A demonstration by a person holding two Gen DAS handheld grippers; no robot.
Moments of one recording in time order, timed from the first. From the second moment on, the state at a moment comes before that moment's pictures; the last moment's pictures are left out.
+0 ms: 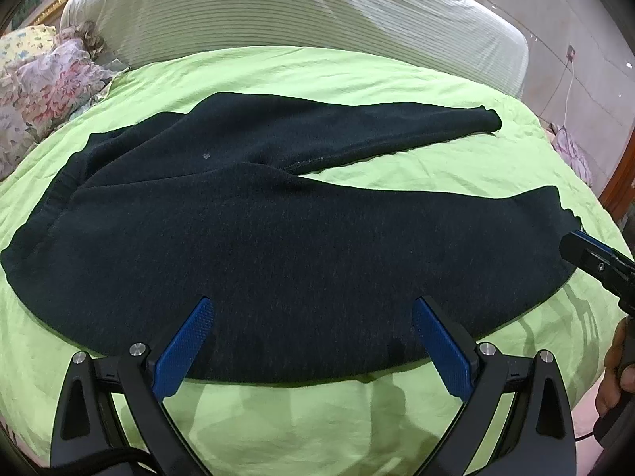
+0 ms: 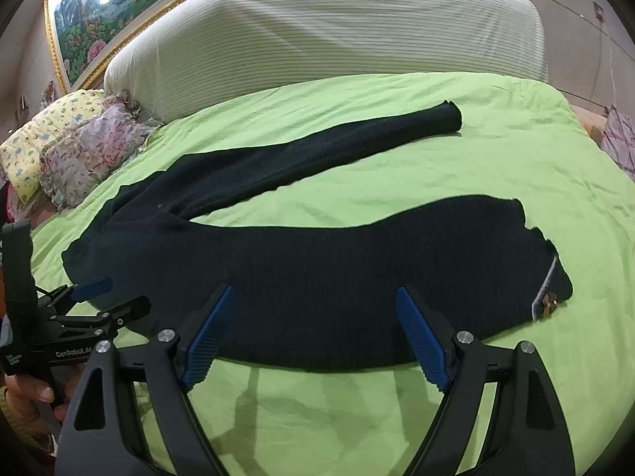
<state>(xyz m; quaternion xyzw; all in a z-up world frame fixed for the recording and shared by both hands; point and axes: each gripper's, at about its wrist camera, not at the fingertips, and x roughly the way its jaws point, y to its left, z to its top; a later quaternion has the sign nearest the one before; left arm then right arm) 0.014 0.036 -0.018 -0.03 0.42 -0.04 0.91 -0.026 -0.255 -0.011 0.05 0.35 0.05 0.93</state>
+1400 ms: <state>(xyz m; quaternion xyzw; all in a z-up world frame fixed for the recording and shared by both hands) 0.381 -0.003 -0.018 0.05 0.55 -0.27 0.79 0.285 -0.427 0.000 0.10 0.50 0.05 0.86</state>
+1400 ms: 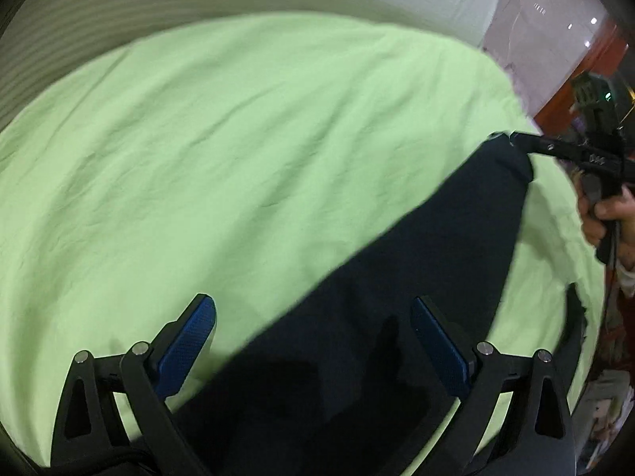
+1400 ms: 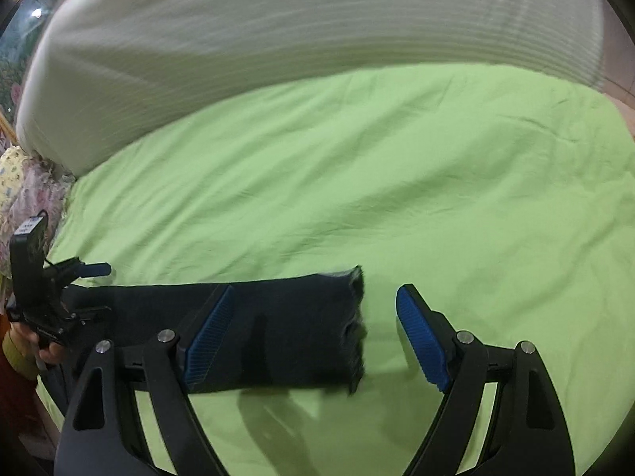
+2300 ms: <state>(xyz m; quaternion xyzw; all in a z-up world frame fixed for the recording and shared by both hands) 0.247 -0.024 0.022 0.12 0.50 -0.37 0.77 0.167 -0.438 0.035 0.08 0.43 0.14 0.89</state>
